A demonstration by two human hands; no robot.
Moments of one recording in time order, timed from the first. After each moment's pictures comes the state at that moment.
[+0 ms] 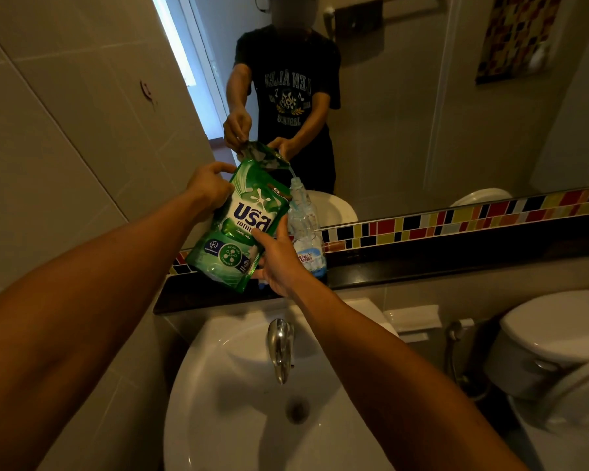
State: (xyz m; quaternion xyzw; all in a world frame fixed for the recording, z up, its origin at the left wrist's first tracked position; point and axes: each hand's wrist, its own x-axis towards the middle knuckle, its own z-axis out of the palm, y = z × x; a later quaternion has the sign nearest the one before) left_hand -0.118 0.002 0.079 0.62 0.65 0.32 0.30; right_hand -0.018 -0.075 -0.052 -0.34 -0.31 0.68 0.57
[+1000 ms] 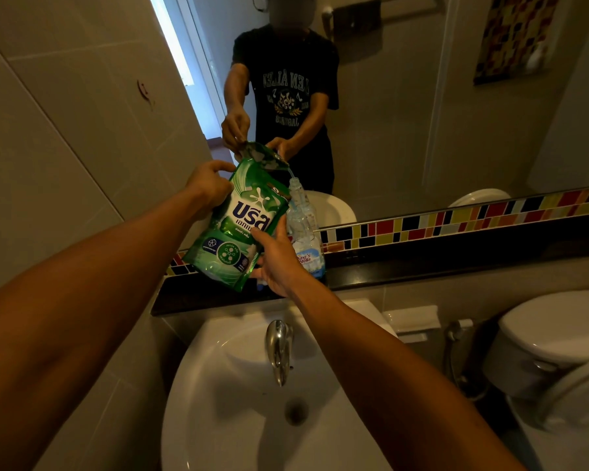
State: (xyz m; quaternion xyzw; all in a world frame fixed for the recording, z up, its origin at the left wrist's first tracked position) left_hand -0.117 0.011 0.079 0.63 0.65 0.31 0.30; right_hand -0.017 -0.074 -0.049 -0.35 -0.31 0.67 0.57
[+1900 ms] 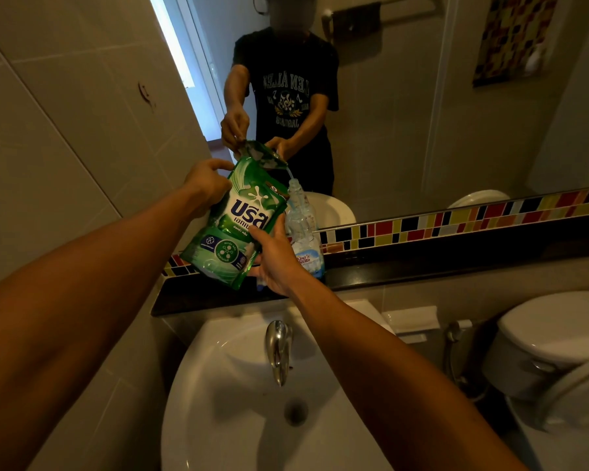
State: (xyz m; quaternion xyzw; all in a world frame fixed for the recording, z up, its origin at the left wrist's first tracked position) left_hand -0.119 0.014 0.085 0.63 0.65 0.31 0.30; right_hand -0.018 -0.074 -0.044 -0.34 -0.32 0.67 0.57
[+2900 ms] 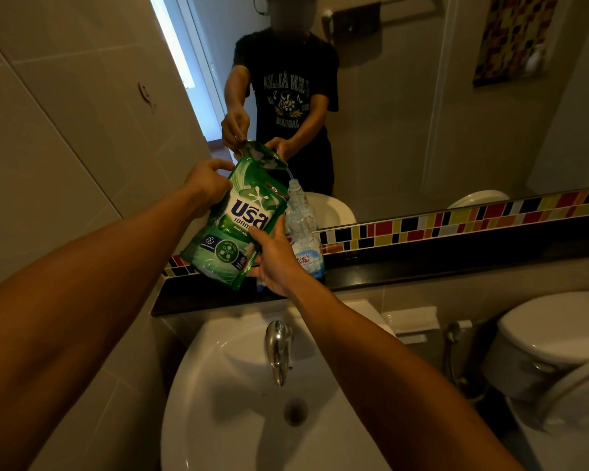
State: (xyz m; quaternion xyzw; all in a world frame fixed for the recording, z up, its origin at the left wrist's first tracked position) left_hand -0.117 0.014 0.084 0.62 0.65 0.32 0.31; right_hand -0.018 -0.073 -0.046 -0.34 -0.32 0.68 0.57
